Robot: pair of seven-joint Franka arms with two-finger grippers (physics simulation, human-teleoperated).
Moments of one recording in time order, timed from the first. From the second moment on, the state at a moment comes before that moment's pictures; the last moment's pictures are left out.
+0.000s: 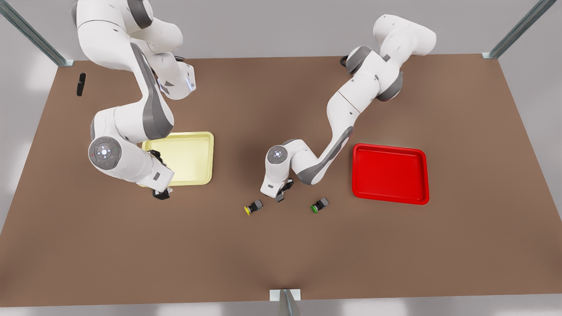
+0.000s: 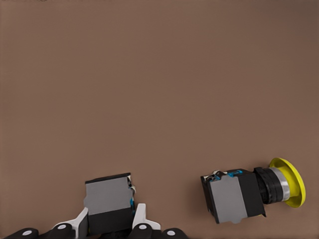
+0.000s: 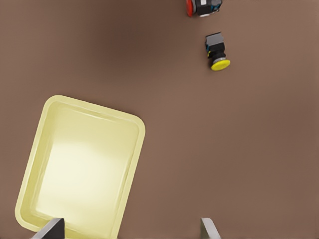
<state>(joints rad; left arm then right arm) -0.54 1.09 -0.37 -1.12 0.54 2.24 -1.34 0.15 0.35 0.11 -1.43 0.01 1.64 -1.62</state>
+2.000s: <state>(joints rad) -0.15 0.28 -0.11 -1.44 0.00 1.62 -0.13 0.40 1.00 0.23 -1.21 -0.12 2.16 -1.22</state>
